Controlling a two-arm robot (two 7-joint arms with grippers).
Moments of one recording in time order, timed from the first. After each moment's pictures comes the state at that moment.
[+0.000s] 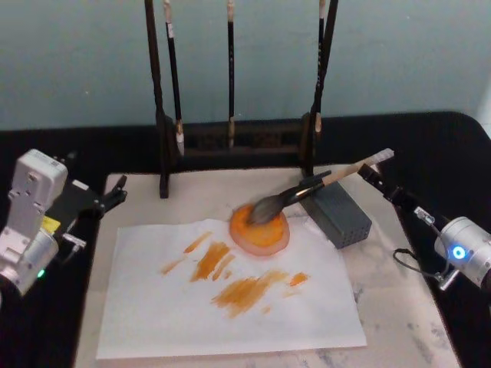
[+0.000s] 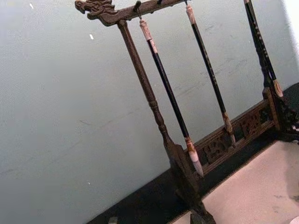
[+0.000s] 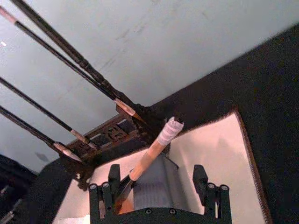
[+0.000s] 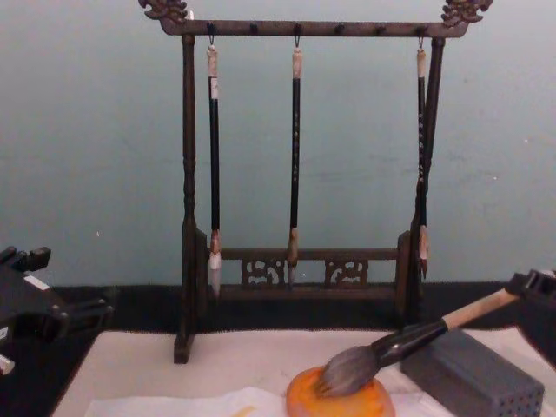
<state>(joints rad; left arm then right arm) -0.20 0.60 0.45 -1.41 -0.25 -0.12 0.03 0.14 0.36 -0.15 -1.41 1.02 0.30 0.19</state>
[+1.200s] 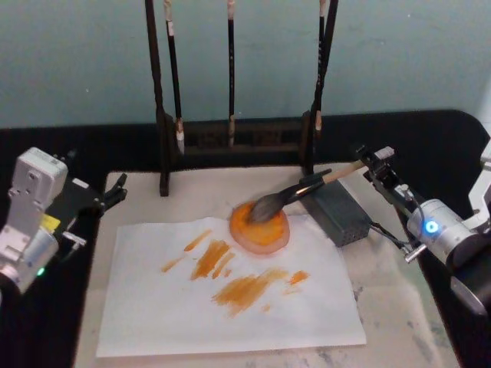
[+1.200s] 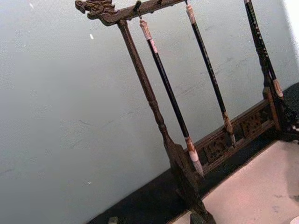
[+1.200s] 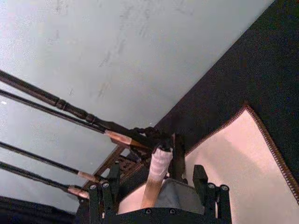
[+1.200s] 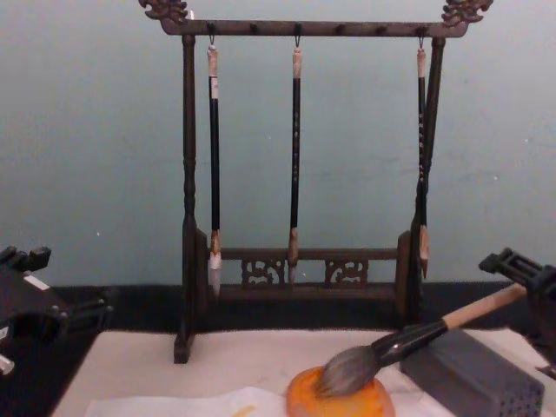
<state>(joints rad) -0.20 0.60 0.45 -1.41 -0.25 -0.12 0.03 0.29 0.25 -0.17 -1.18 1.24 0.28 0.19</state>
